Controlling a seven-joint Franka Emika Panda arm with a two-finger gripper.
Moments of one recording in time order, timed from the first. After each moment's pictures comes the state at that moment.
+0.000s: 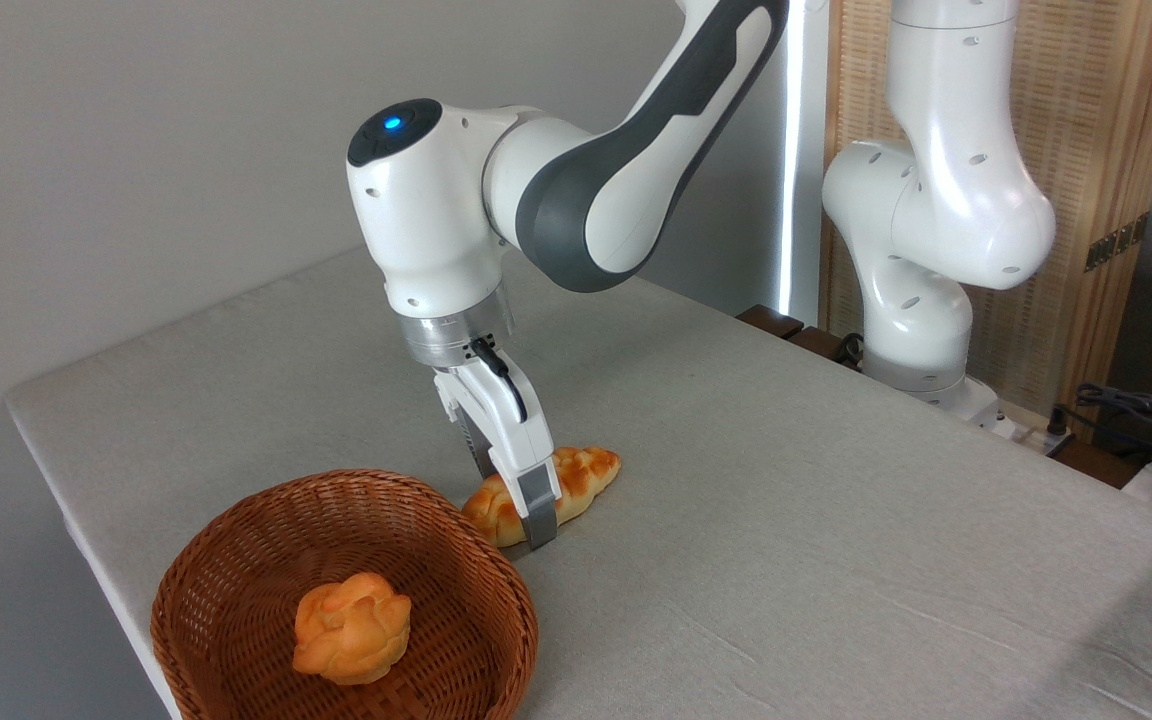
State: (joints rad) arm -0.14 -0.01 0.01 -2.16 -0.05 2.06 0.86
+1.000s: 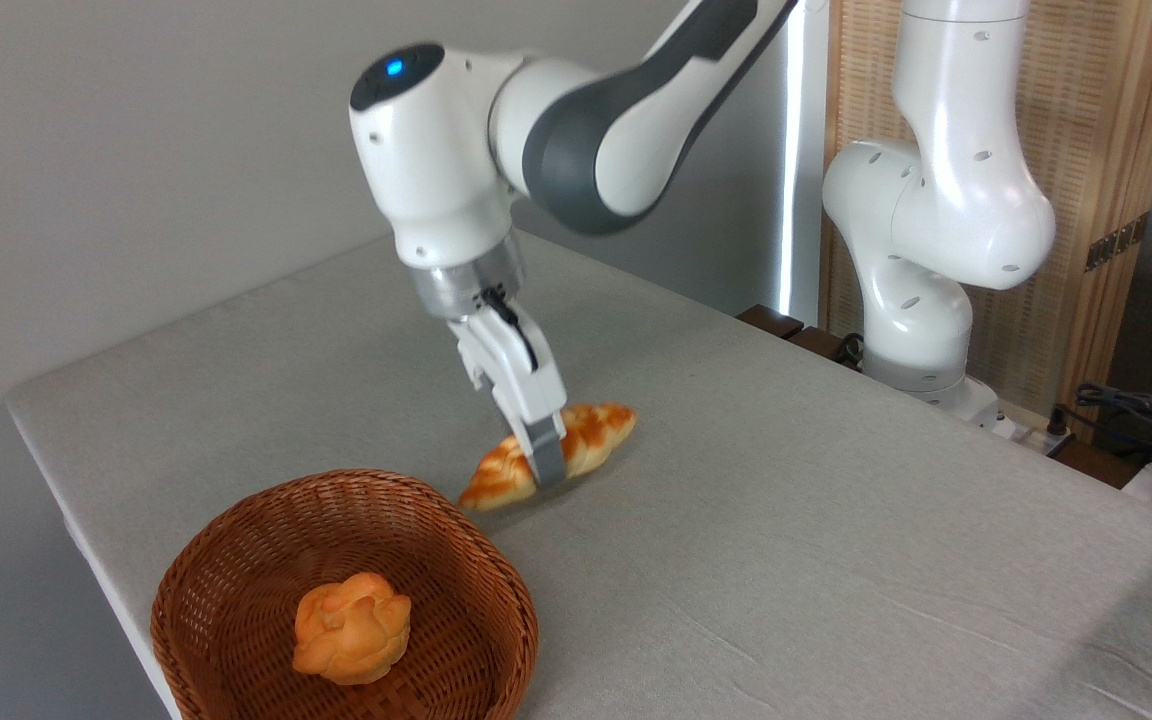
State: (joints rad) arm -0.15 -0.10 0.00 -2.14 -0.05 1.90 0.88
